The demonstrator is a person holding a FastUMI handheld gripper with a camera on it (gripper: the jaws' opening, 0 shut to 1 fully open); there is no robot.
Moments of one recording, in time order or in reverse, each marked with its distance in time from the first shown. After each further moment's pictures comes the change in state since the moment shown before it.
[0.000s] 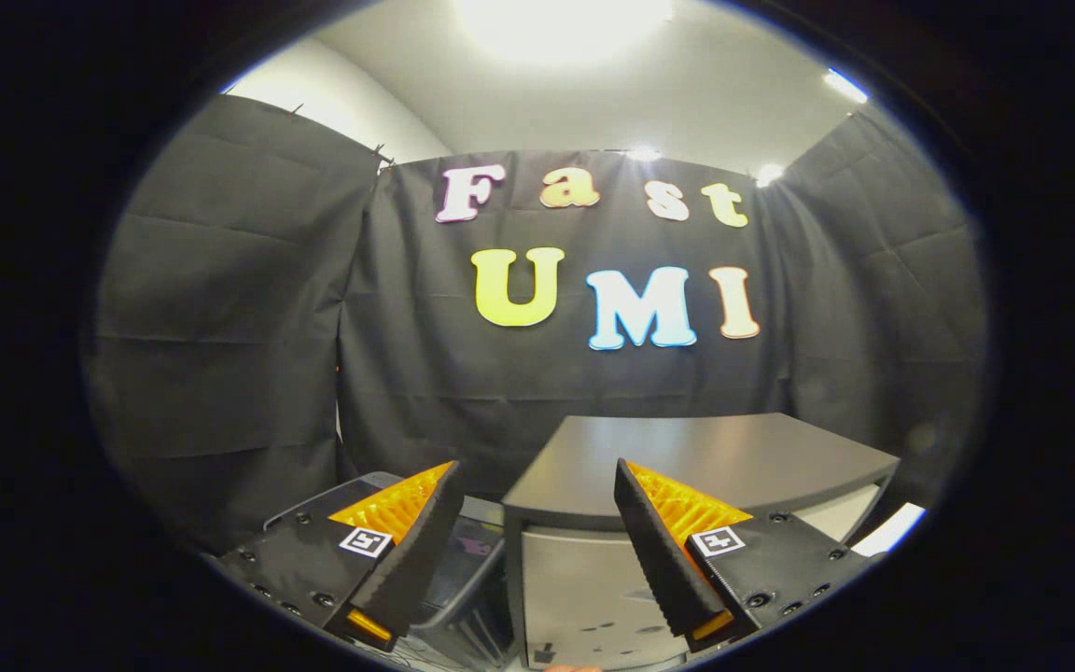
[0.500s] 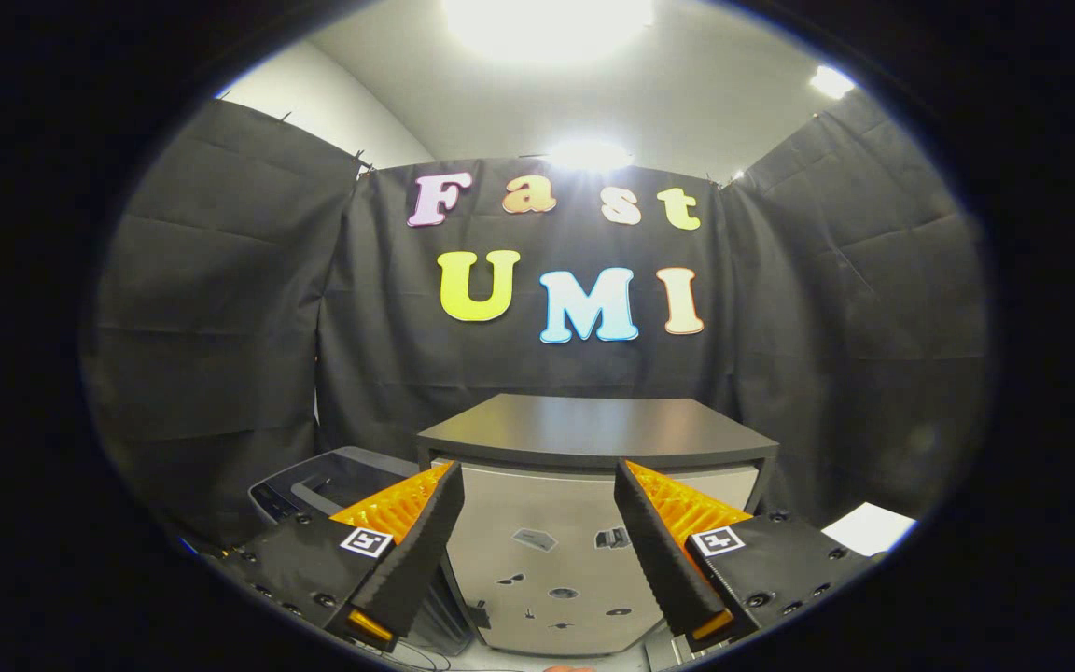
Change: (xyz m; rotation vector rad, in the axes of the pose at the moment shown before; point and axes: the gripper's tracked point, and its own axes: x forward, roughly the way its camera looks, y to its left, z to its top) arm -0.106 -0.079 -0.004 -0.010 -0.007 -0.067
